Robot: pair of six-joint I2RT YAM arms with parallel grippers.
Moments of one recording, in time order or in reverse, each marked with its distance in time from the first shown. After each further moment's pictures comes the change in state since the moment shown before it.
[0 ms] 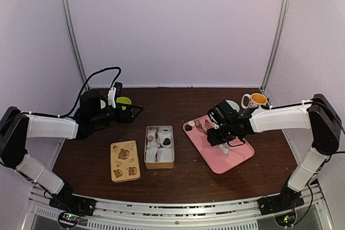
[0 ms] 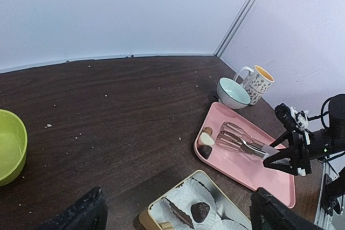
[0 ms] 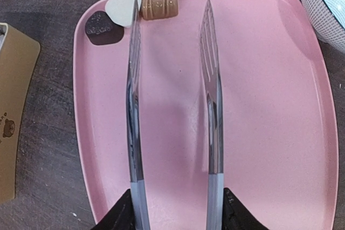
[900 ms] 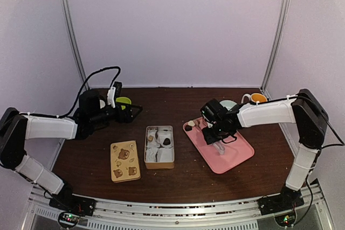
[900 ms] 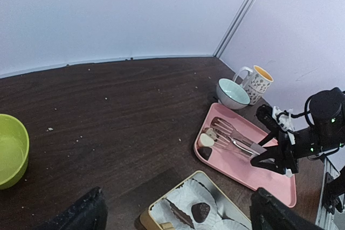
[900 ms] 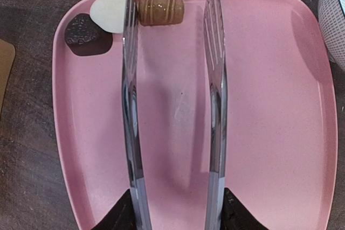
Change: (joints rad) left arm 0.000 -0.016 -0.002 -0.006 0.000 0.016; right arm 0.000 0.158 0.153 -0.085 0.047 -0.056
